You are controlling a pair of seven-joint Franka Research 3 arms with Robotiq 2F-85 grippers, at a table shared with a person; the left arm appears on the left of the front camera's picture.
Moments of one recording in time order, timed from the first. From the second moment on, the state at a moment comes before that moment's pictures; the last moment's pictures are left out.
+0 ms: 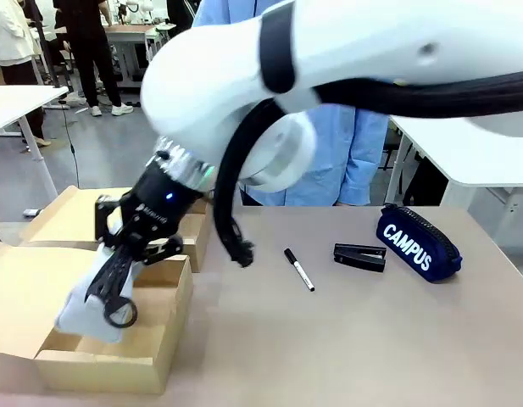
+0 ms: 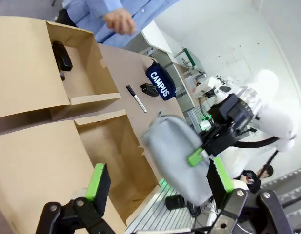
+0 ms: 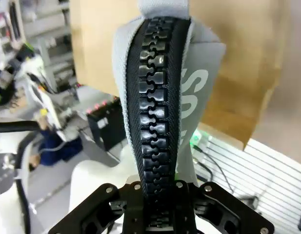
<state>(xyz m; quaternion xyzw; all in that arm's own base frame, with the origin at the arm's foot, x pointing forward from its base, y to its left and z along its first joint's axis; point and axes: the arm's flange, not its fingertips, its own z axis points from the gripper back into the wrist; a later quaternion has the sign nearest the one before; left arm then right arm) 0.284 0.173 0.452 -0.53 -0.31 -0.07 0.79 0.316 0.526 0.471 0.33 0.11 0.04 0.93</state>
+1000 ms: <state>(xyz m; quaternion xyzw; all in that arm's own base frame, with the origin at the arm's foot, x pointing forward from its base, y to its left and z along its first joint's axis) 0.284 0.173 0.453 -0.53 -0.31 -0.07 0.79 0.340 0.581 0.426 0.30 0.02 0.01 0.95</state>
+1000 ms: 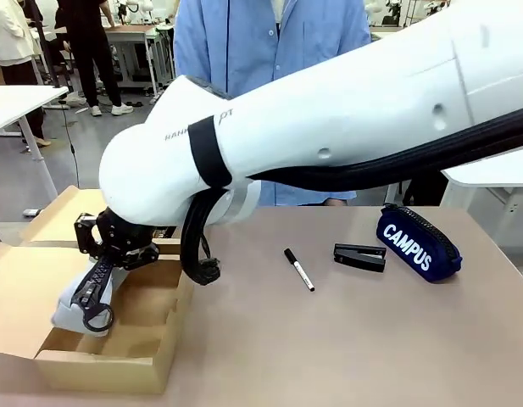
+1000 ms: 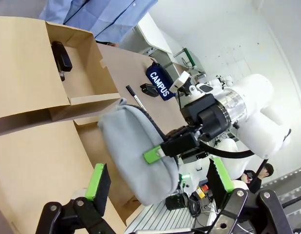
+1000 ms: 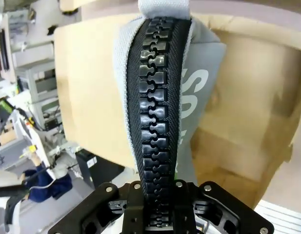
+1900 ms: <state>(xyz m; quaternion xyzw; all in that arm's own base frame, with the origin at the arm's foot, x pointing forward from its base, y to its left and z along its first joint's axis) 0.284 0.173 0.453 -0.53 -0.31 -0.07 0.79 0.353 0.621 0.363 0.23 0.07 0.00 0.97</state>
